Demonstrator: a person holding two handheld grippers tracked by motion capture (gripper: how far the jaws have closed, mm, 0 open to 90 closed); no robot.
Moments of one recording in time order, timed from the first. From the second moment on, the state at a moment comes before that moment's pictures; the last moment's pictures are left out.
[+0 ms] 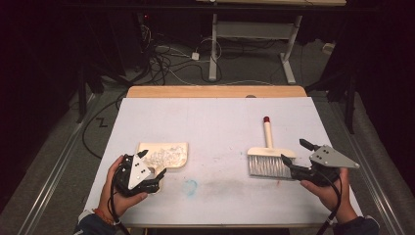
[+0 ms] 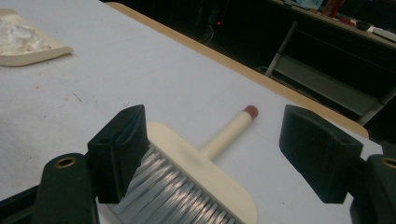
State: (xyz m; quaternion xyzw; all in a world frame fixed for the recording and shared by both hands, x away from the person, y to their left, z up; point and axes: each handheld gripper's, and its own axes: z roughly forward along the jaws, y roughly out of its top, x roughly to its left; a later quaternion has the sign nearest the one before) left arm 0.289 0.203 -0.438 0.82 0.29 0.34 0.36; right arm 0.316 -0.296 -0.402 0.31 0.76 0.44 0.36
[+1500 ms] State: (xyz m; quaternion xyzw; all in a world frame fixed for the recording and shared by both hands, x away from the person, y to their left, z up) left arm 0.272 0.199 -0.461 0.83 0.29 0.34 0.35; right arm 0.280 -0.297 -0.439 0.31 0.77 0.43 0.36
